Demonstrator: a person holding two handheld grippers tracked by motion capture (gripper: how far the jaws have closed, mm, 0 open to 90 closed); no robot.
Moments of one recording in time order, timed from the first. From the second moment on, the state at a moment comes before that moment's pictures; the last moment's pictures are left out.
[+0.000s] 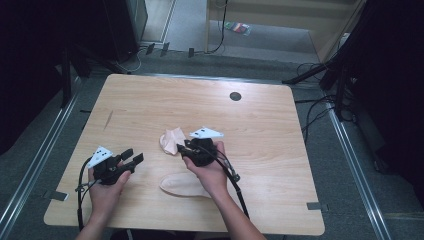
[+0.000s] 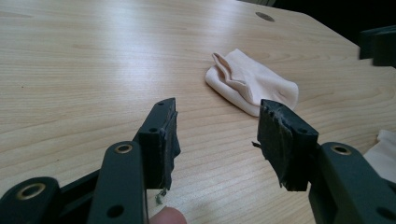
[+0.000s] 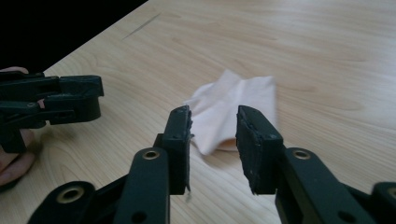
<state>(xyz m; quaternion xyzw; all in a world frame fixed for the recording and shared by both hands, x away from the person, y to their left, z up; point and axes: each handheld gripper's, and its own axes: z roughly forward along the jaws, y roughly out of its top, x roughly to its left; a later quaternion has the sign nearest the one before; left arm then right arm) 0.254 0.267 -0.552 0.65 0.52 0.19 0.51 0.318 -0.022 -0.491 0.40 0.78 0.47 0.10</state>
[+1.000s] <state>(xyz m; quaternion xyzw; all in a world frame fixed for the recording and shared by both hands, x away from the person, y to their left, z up) 0.256 0.264 -0.552 0.66 0.52 0.19 0.50 0.348 0.058 -0.529 0.43 0.81 0.39 0.11</state>
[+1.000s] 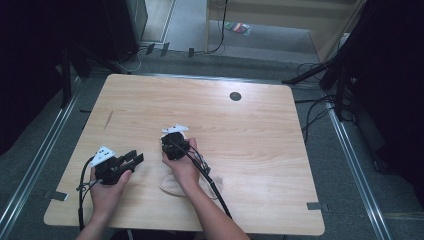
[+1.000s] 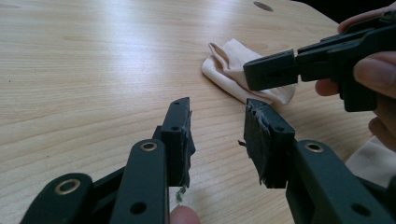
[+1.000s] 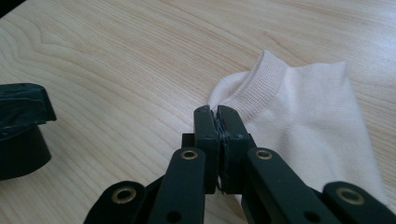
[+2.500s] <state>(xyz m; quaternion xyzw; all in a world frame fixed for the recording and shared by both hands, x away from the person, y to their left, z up) 0.256 0.264 -0.552 0.66 0.52 0.19 0.50 0.368 -0.072 -0.495 0.54 0.71 0.44 0.10</state>
